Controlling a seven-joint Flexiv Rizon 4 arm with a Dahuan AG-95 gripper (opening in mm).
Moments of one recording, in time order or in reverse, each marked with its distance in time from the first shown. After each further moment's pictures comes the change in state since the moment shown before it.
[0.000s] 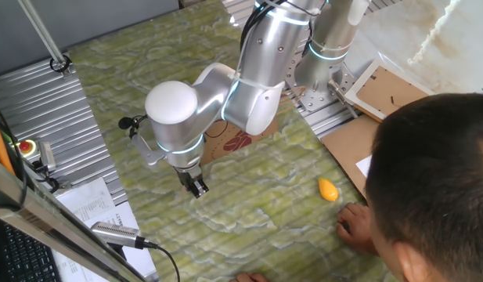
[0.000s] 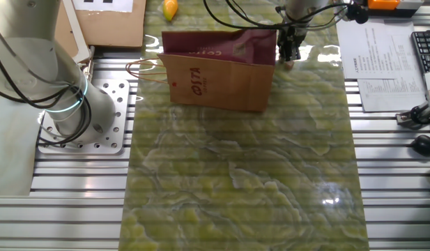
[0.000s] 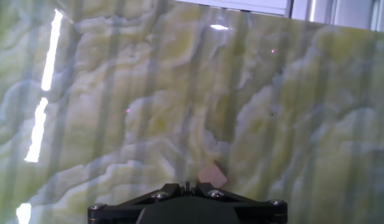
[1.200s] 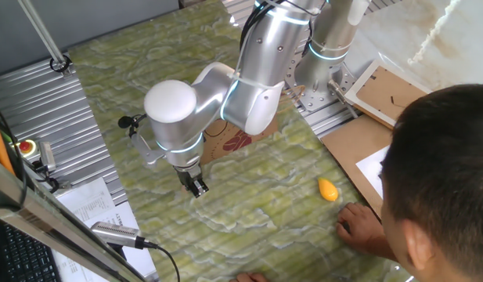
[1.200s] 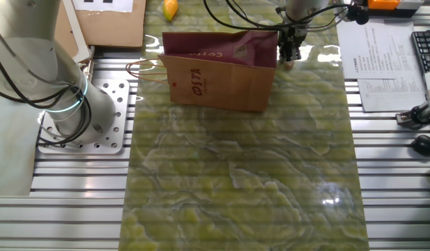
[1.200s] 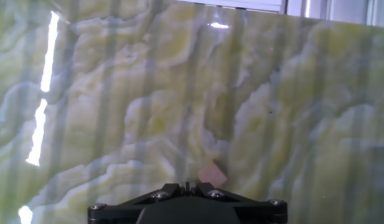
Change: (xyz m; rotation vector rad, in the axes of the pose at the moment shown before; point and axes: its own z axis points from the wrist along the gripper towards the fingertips) arm -0.003 0.003 -0.001 -0.011 -0.018 -0.034
